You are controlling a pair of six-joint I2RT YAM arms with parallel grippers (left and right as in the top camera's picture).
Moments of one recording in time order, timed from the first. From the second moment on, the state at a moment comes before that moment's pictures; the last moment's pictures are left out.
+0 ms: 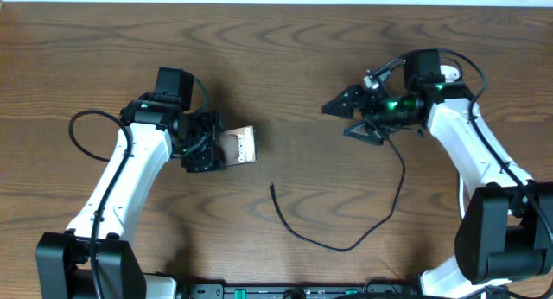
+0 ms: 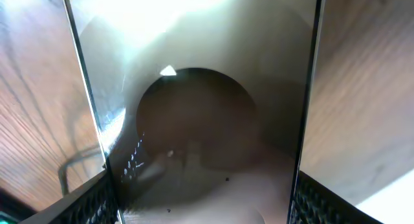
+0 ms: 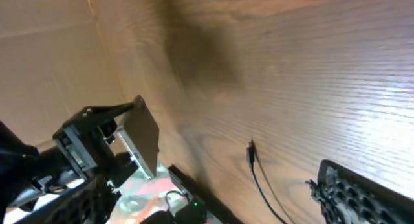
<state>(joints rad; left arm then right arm) -0.13 1.54 1.14 -0.95 0.35 -1.74 0.10 1.75 1.26 -0.75 -0.91 0.49</state>
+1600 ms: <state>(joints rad) -0.22 1.54 1.14 -0.91 0.37 -1.77 0.52 1.75 1.26 -0.53 -0.80 0.44</state>
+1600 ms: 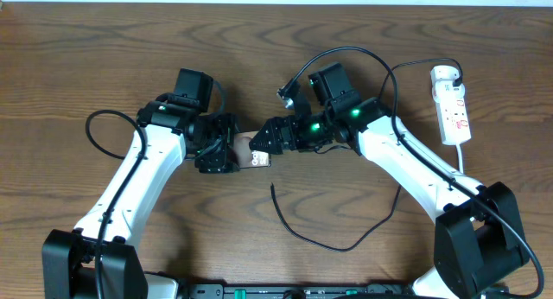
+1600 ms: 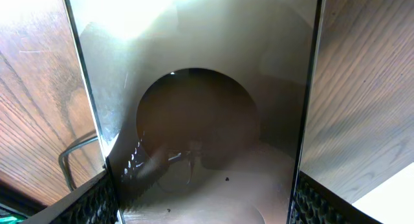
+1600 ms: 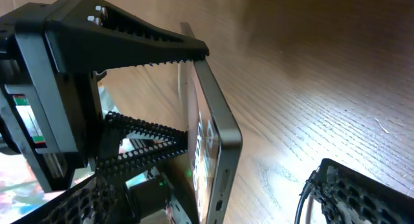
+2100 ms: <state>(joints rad) -0.22 1.54 1.14 -0.90 0.46 -1.81 0.58 1.75 1.26 -0.46 -0.72 0.53</state>
